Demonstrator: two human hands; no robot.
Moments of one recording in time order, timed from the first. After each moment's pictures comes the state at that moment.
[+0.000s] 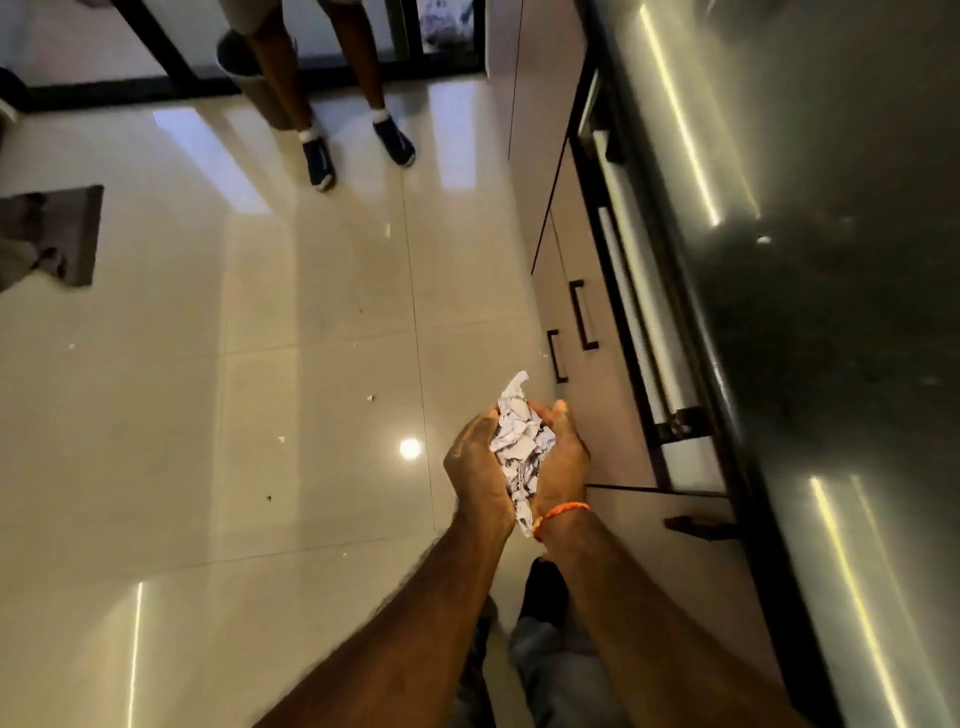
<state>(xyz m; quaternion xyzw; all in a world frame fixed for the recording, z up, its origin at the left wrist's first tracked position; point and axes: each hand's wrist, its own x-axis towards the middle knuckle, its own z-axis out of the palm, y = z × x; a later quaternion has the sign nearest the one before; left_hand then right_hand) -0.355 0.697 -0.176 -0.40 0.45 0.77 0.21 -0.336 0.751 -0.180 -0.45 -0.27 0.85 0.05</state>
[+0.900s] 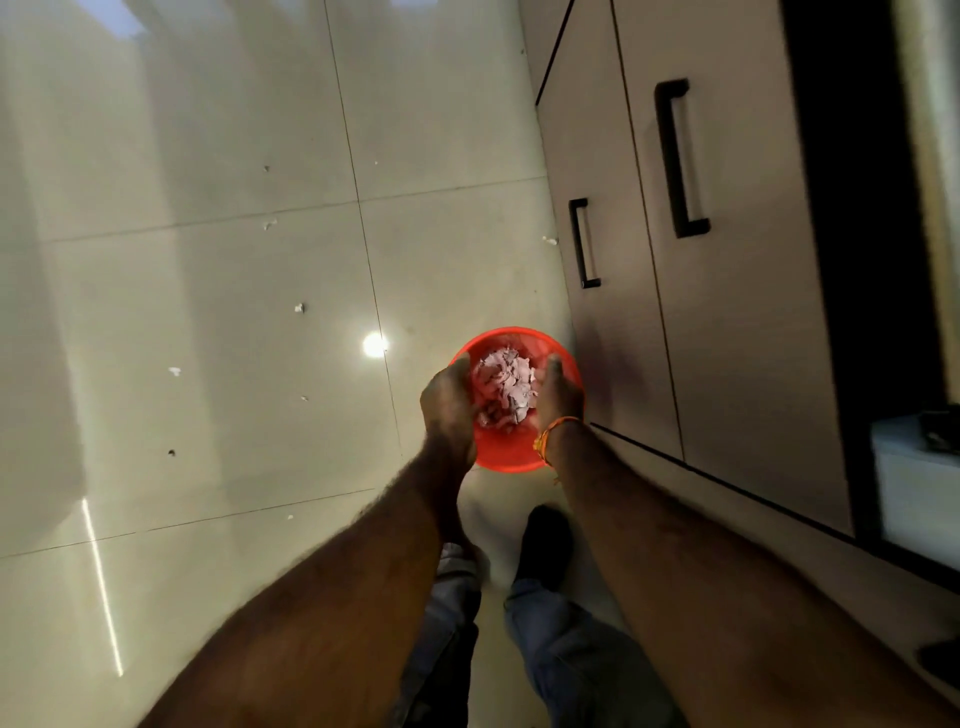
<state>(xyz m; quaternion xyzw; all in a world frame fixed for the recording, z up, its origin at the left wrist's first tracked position) -0.423 0.687 -0.489 -0.40 0.57 0.62 0.36 -0.374 0.797 -0.559 -0.66 -0.48 0.57 -0.09</state>
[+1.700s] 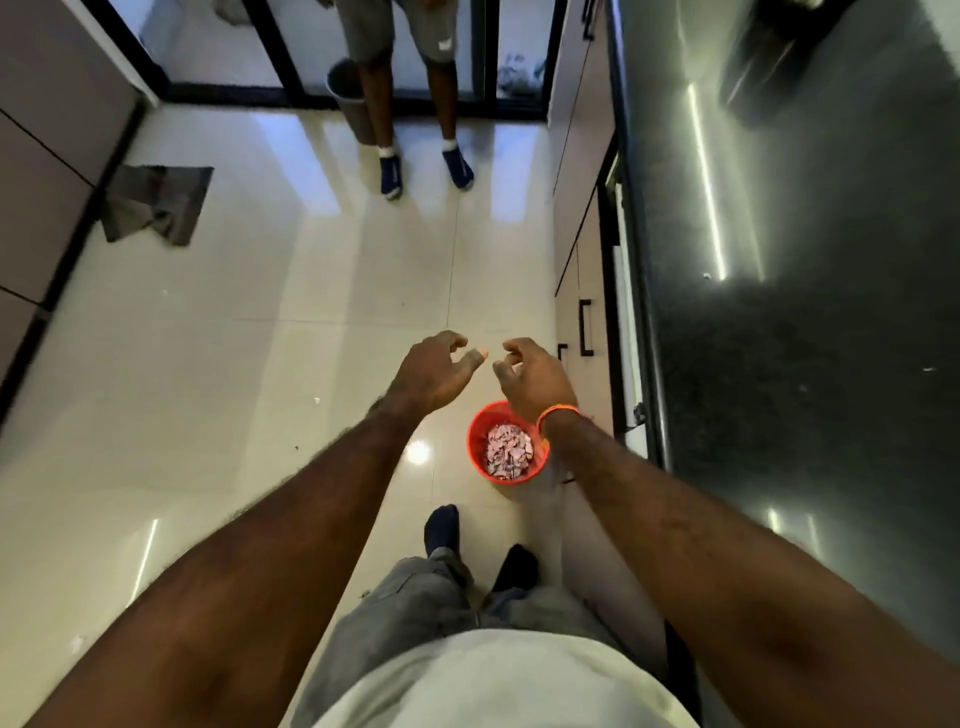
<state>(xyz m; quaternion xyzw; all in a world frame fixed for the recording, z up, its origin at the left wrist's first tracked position) -0.388 0.620 -0.045 0.06 0.92 0.33 0.23 -0.342 0.779 -0.073 -0.18 -0.89 0.41 -0.11</state>
